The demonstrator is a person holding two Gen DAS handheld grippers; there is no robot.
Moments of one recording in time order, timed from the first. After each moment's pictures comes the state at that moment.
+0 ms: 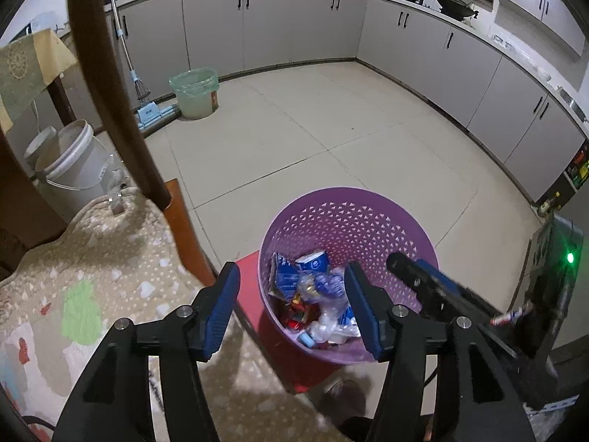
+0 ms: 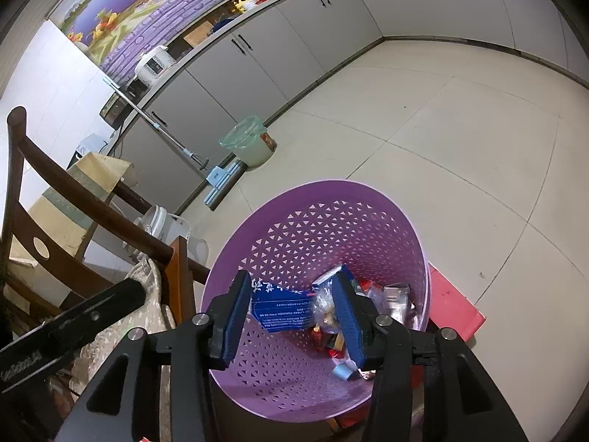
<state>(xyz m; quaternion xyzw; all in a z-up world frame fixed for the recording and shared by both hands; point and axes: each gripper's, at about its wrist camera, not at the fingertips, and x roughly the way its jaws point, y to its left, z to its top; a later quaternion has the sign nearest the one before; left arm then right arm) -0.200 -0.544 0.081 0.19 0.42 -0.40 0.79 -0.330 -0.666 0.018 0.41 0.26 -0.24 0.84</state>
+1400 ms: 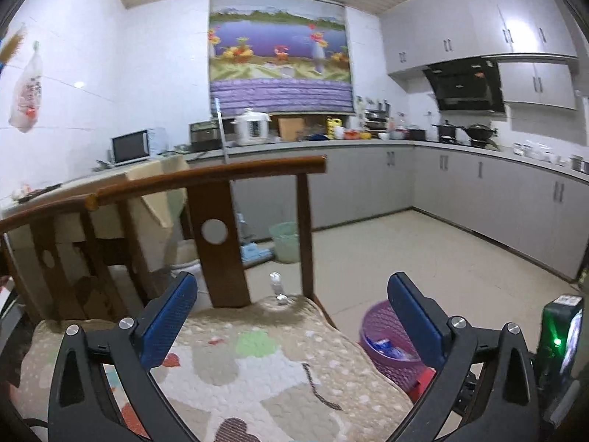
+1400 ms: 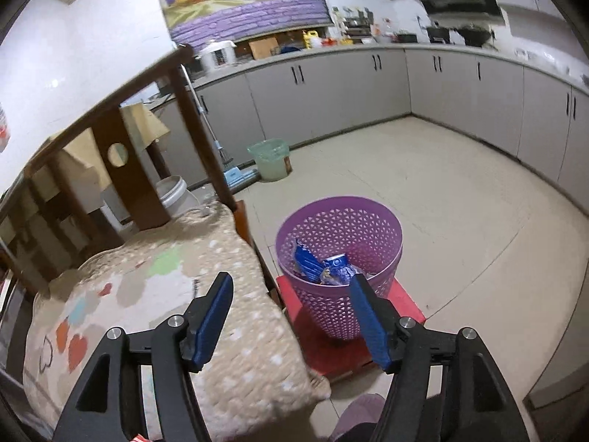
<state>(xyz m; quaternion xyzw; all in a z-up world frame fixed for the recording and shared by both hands) -0.332 -0.301 0.249 0.09 0.13 -0.32 0.93 -0.428 -0.471 0.149 0.21 0.26 -0.27 0.90</state>
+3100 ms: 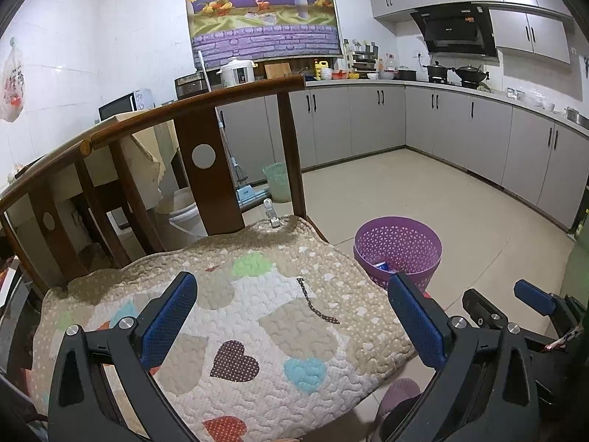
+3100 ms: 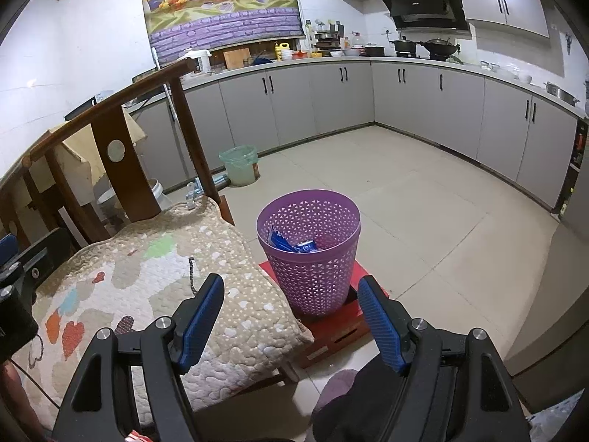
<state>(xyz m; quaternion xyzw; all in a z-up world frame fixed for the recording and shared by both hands) -0.369 -0.286 0.193 0.16 0.22 -0.31 0.91 -0.473 -0.407 0.164 0.20 0.27 -0.34 0.88</state>
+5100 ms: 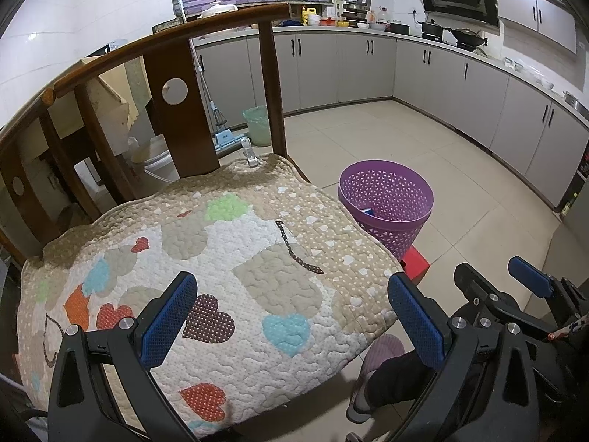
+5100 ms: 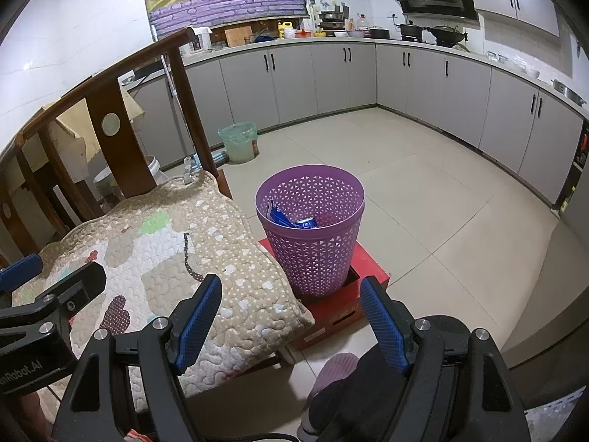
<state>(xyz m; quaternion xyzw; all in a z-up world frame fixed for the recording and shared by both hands) -0.347 -0.300 0.156 0.18 0.33 -0.33 0.87 -0.460 -0.407 0.146 0.21 0.31 -0.33 0.87</state>
